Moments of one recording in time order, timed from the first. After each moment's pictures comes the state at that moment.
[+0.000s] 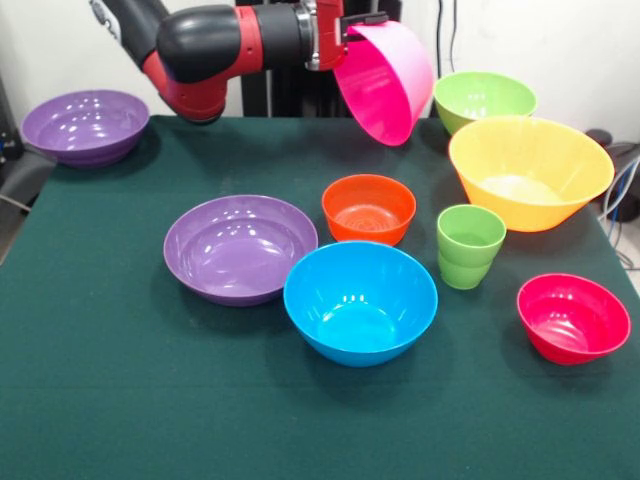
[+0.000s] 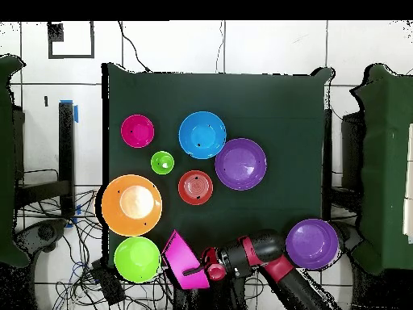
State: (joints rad) arm -1.64 0.35 0.74 1.98 -0.53 1.23 1.00
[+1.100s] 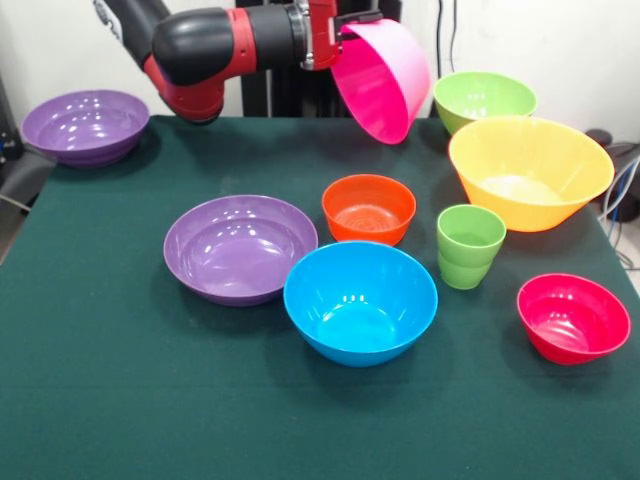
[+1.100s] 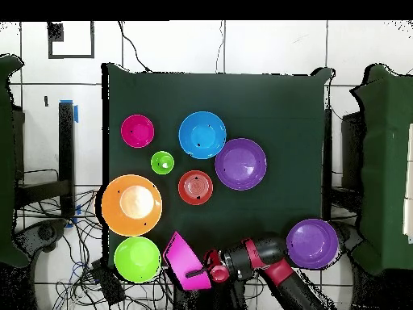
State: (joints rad) arm -1.68 0.38 0.71 1.97 -0.52 1.25 1.00
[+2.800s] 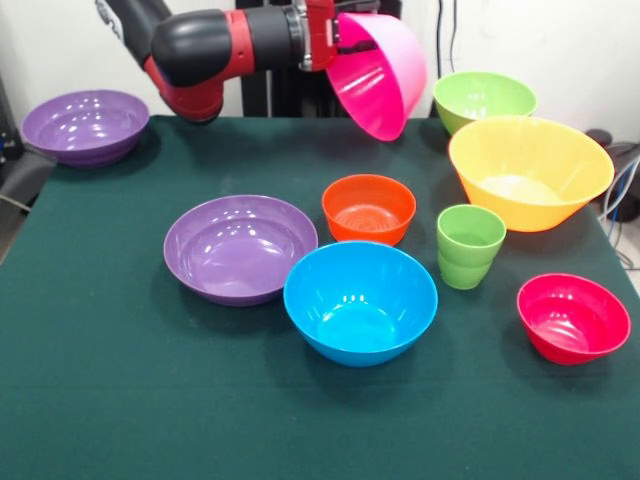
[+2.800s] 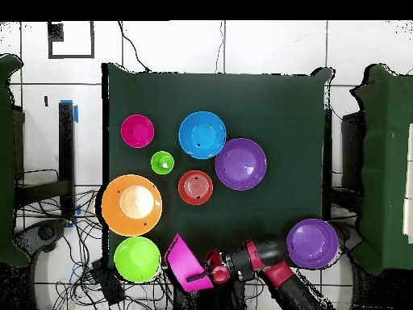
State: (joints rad) arm -1.70 0.39 0.70 1.96 -0.53 1.25 1.00
